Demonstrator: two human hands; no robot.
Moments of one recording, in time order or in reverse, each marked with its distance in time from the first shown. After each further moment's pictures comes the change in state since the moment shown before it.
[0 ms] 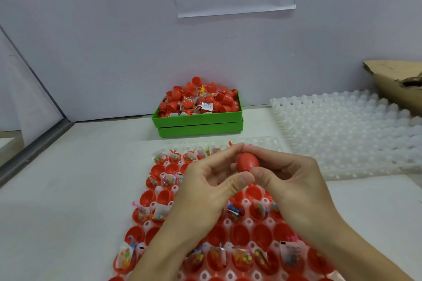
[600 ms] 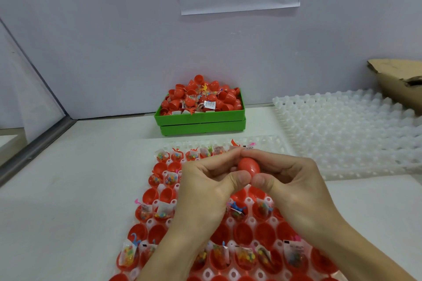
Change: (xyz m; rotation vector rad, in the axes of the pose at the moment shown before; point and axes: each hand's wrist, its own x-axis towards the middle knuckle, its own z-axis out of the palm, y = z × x) left_hand -0.001 -0.003 0.006 -0.067 0.151 -0.019; right_hand 0.000 0.010 -0.001 0.071 -0.094 -0.037
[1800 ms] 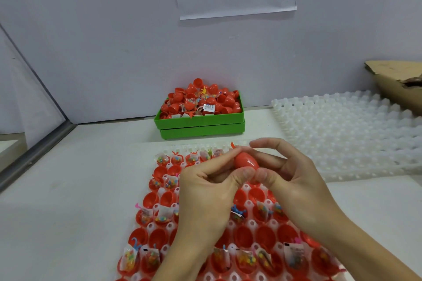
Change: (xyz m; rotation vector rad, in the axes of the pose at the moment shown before) left_hand -0.005 0.014 0.012 0.113 0.106 0.210; right_hand 0.004 -0.006 -0.006 -0.022 -0.041 0.064
